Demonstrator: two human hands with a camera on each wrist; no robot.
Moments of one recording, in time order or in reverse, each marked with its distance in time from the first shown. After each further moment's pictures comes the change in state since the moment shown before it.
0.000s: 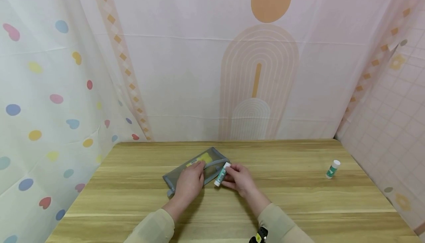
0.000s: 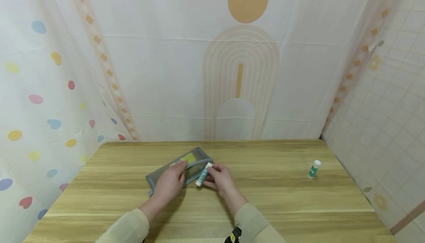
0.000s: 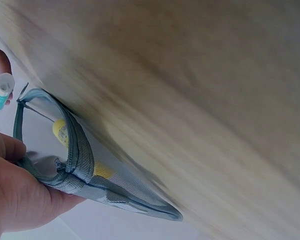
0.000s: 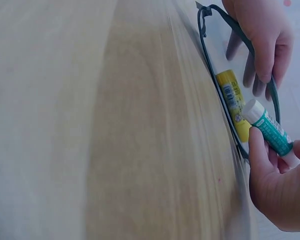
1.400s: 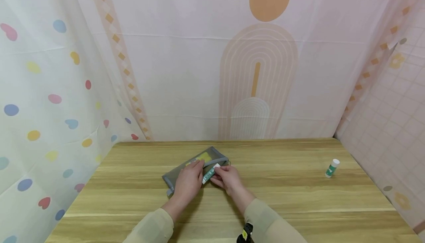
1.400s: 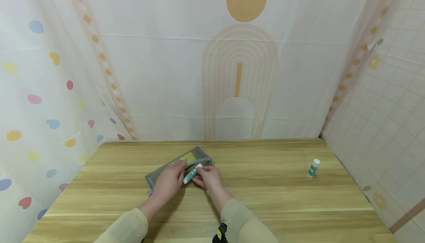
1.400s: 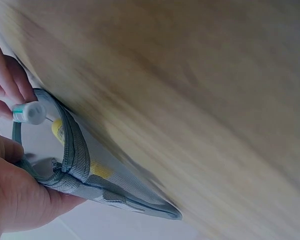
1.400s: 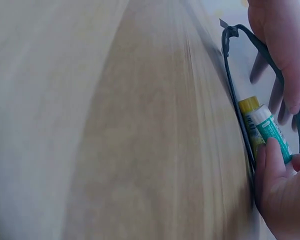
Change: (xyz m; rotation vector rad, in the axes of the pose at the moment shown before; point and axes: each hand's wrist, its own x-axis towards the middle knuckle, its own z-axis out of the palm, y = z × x) left_hand 0.001 0.000 -0.001 0.007 -0.017 -0.022; right_hand 0.013 0.015 0.035 0.059 0.046 0.036
